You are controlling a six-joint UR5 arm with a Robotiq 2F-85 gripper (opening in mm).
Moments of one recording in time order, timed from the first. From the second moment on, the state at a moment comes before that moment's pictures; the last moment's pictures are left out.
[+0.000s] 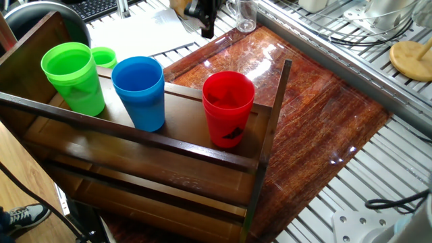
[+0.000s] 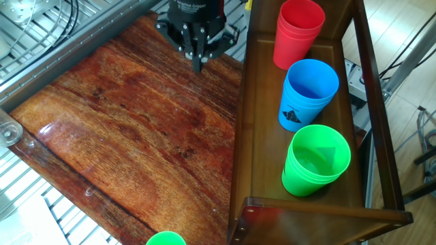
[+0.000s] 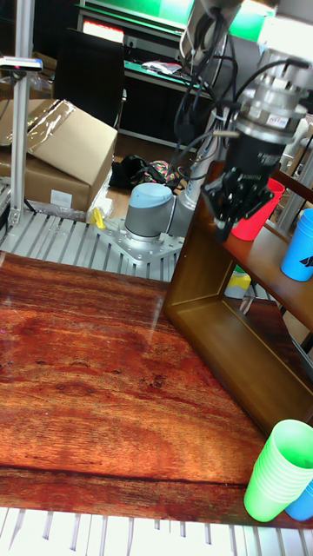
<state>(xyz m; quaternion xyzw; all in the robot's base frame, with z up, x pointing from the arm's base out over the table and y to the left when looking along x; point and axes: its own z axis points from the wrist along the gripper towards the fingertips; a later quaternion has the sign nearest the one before) 0.500 0.090 0.347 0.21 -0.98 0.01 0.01</state>
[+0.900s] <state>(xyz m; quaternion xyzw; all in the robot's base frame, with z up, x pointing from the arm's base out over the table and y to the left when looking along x) 0.420 0.143 0.409 0.18 -0.98 -0.02 0.07</state>
